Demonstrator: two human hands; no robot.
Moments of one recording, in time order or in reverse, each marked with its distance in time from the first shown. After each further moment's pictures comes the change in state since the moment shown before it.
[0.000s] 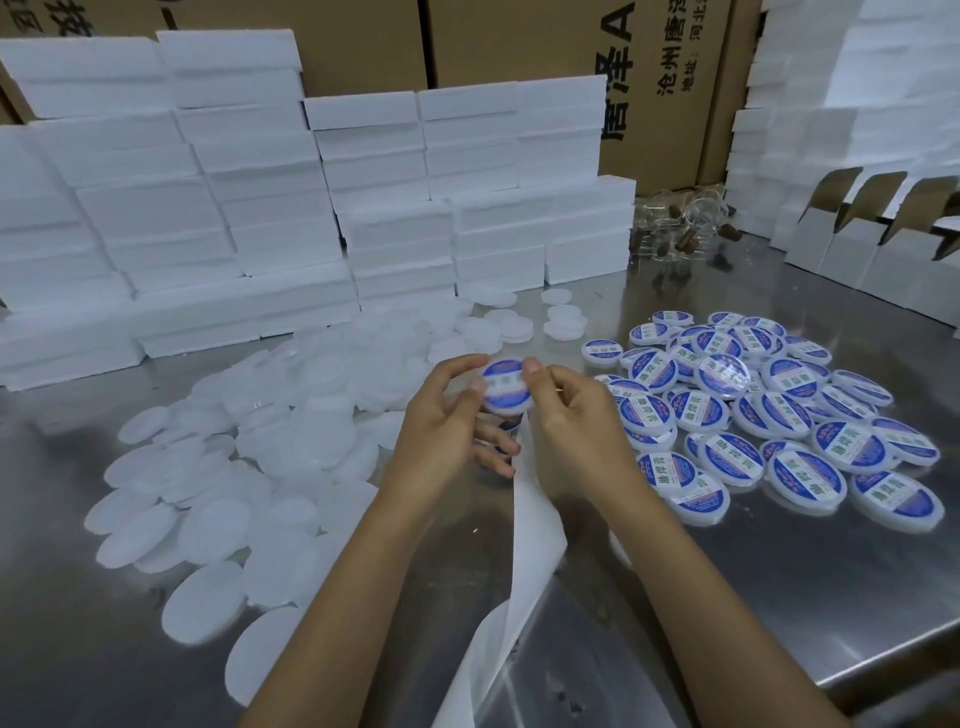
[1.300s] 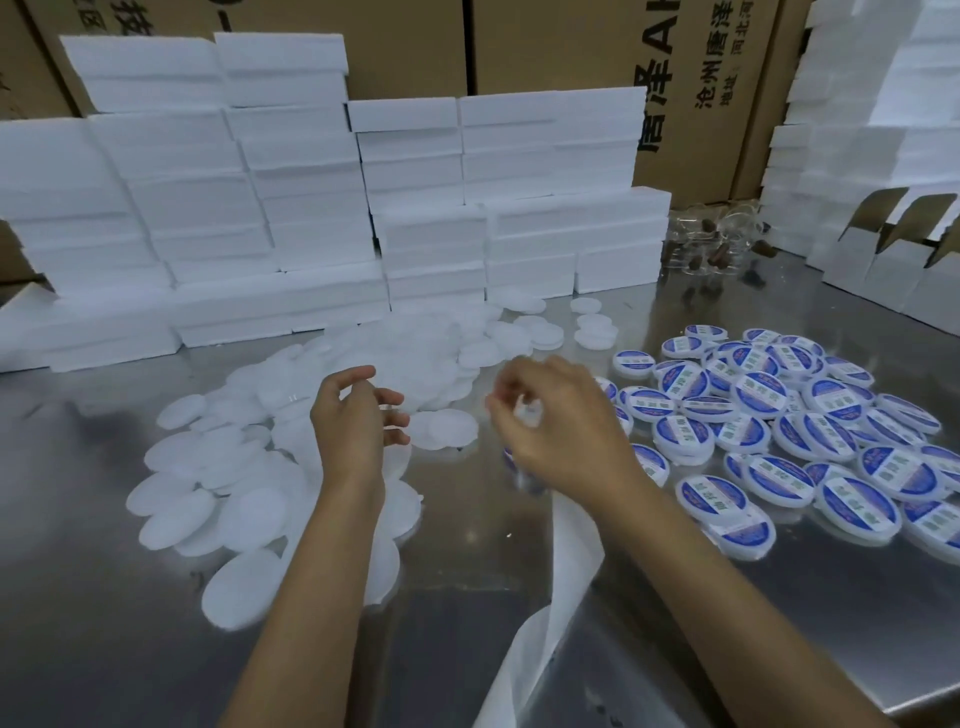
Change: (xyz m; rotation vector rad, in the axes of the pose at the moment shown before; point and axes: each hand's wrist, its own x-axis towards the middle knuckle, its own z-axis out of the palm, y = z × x) left_hand 0.023 -0.013 -0.078 -0.137 0.648 -0.090; right_hand 0.003 -0.017 0.027 -0.477 -0.096 -0.529
